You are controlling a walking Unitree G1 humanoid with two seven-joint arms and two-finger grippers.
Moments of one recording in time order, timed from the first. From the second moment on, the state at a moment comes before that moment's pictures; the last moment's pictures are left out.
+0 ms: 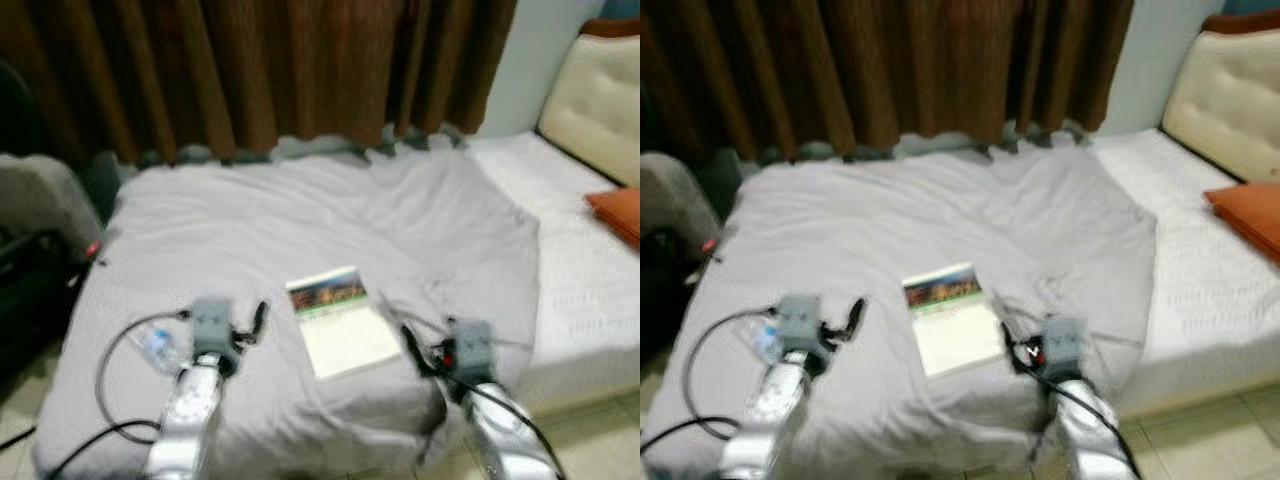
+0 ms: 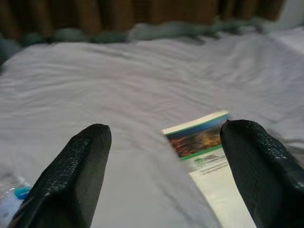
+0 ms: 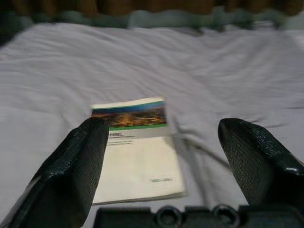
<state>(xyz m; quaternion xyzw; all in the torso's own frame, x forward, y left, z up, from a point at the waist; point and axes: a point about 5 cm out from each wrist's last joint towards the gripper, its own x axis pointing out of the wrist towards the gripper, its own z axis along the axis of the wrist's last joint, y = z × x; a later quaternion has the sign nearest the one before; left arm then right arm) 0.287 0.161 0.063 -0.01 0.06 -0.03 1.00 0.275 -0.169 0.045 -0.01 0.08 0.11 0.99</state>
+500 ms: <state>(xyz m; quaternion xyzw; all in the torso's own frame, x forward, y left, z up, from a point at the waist) 0.288 0.157 0.064 -0.02 0.06 -0.04 1.00 0.271 -0.172 0.044 -0.02 0.09 0.11 0.99</state>
